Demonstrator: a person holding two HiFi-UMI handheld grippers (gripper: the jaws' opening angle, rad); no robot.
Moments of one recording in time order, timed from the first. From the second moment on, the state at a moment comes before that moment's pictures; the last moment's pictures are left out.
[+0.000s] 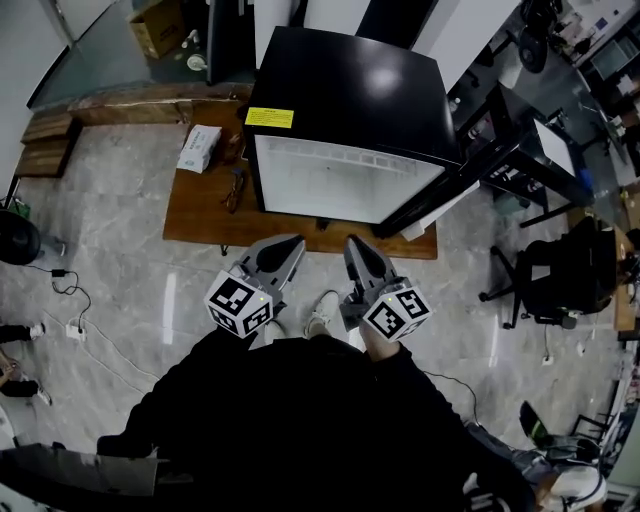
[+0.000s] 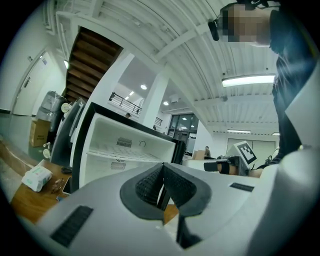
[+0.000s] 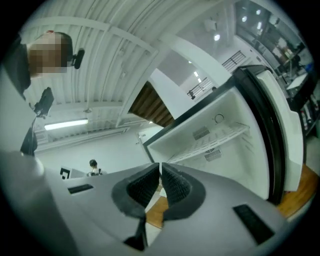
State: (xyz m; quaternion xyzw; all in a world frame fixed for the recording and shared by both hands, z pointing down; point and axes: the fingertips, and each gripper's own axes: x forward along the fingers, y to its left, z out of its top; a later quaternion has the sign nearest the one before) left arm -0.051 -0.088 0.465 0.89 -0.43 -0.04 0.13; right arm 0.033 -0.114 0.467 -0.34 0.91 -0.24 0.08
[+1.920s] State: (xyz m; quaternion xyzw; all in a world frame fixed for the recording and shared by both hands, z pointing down) left arm -0.123 -0.376 0.538 0.58 -0.48 -0.48 0.46; right arm 0.091 -0.409 0.544 -0.41 0.60 -0.55 0.41
